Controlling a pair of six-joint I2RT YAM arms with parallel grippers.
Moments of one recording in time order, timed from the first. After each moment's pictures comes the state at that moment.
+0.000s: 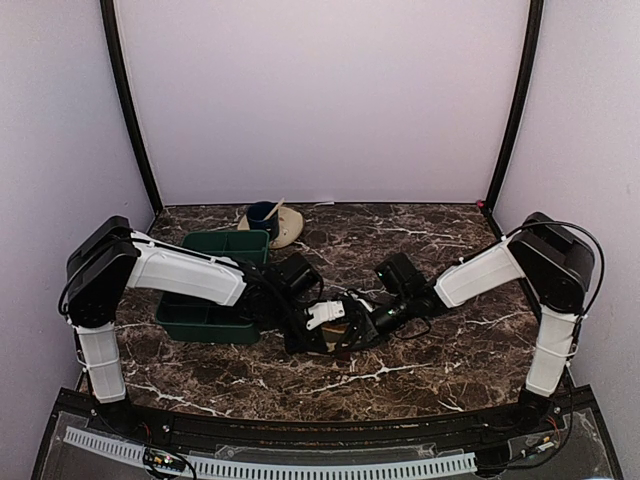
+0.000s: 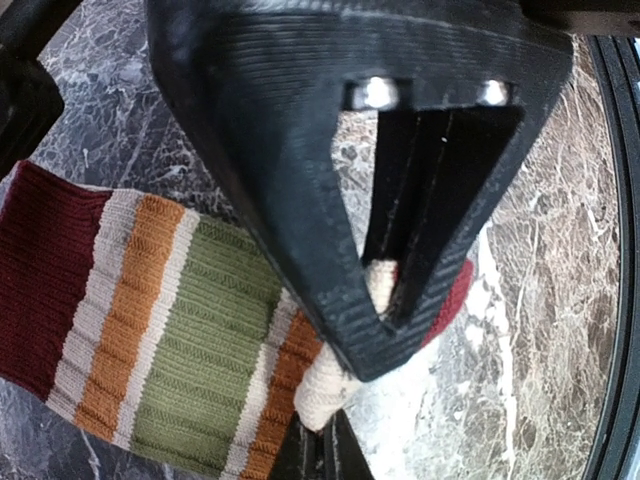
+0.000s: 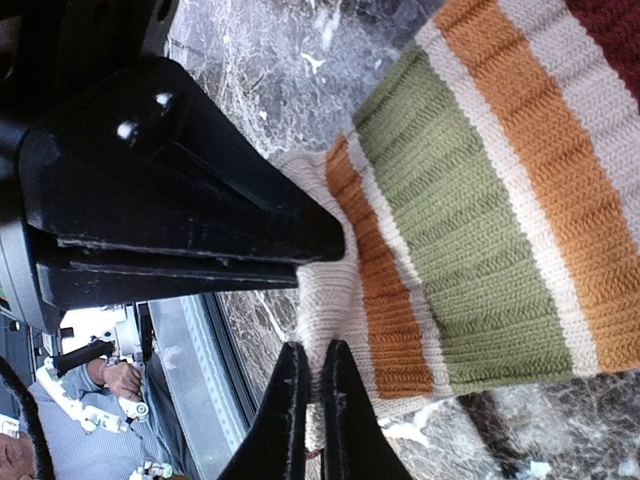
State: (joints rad) left arm -0.96 1.92 1.19 -0.37 0.33 0.35; right arm 0.77 1.89 0.89 0.07 -0.88 0.48
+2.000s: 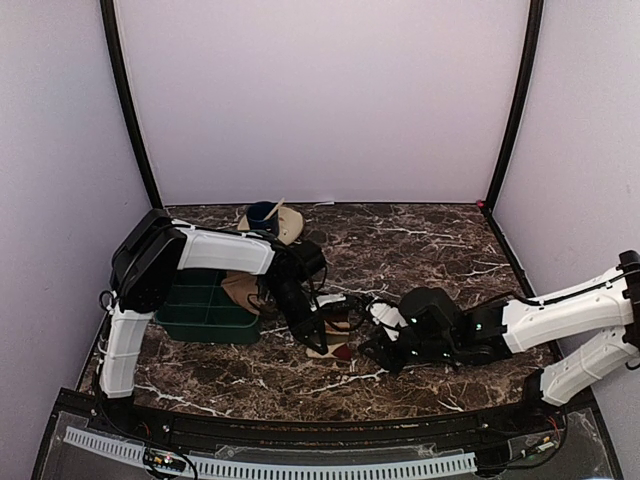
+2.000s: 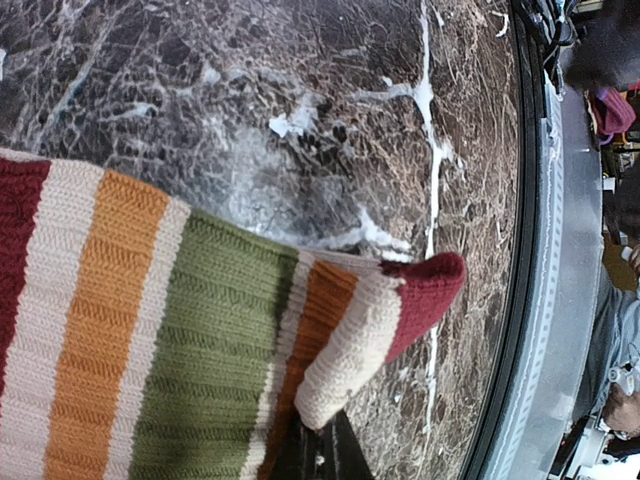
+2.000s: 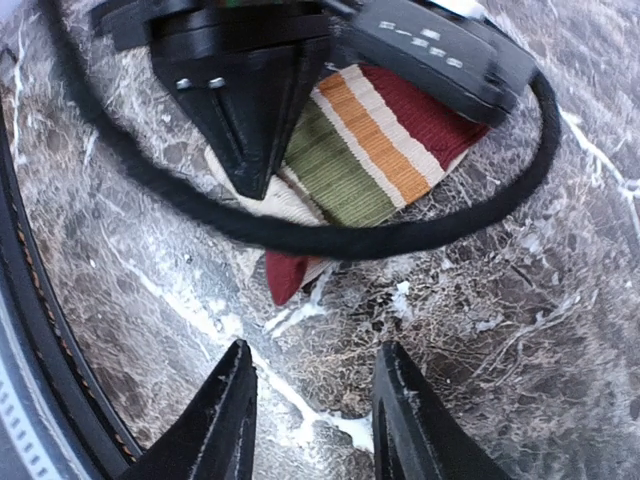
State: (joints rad) left arm -0.83 2.20 1.58 -0.86 0.72 0.34; right arm 1.12 1.33 0.59 0.02 0.09 0.26
